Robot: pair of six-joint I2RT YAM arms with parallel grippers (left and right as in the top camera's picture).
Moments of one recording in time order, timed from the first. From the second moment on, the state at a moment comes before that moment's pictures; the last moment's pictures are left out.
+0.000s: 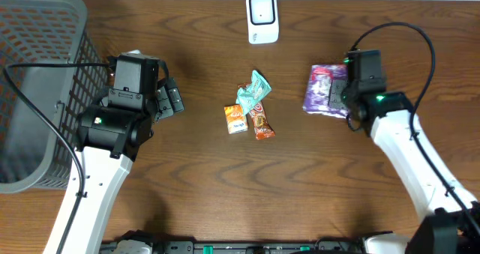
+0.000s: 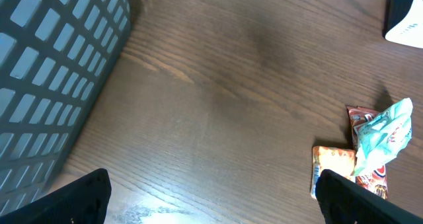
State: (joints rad) left arm -0.21 1.24 1.25 -0.98 -0.25 -0.46; right arm 0.21 1.50 1.09 -0.59 0.27 0.26
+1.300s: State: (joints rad) left arm -0.21 1.24 1.25 -0.98 -0.25 -0.46; right arm 0.38 1.72 1.40 -0.69 0.32 0.22
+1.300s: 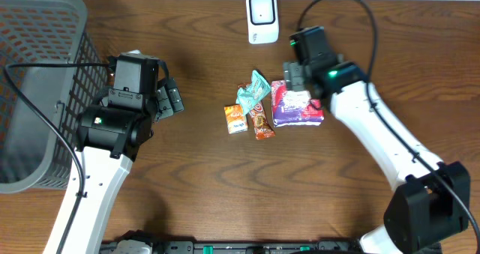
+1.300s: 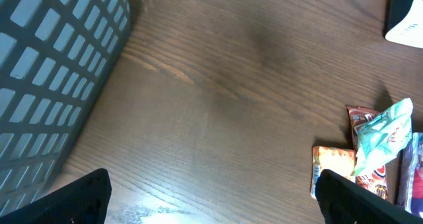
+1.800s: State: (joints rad) left arm -0.21 1.24 1.25 -0.98 -0.25 -0.46; right arm 0.06 1.87 1.39 -0.79 -0.35 0.08
